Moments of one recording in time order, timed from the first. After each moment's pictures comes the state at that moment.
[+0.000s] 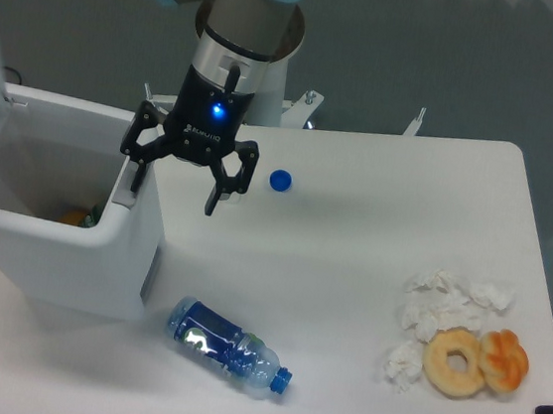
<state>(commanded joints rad) 2.38 -1.59 -1.78 -0.92 1.06 0.21</state>
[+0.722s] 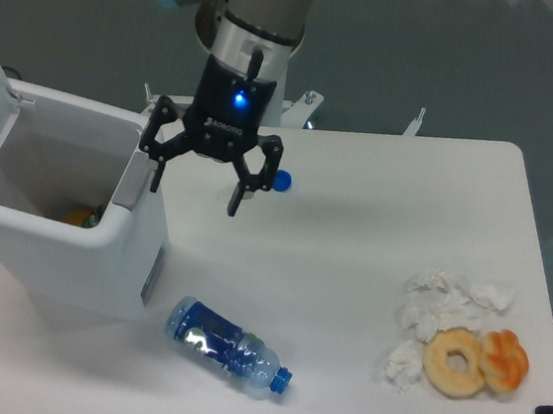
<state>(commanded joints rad) 2.44 -1.60 -1.68 -0.92 1.07 0.36</state>
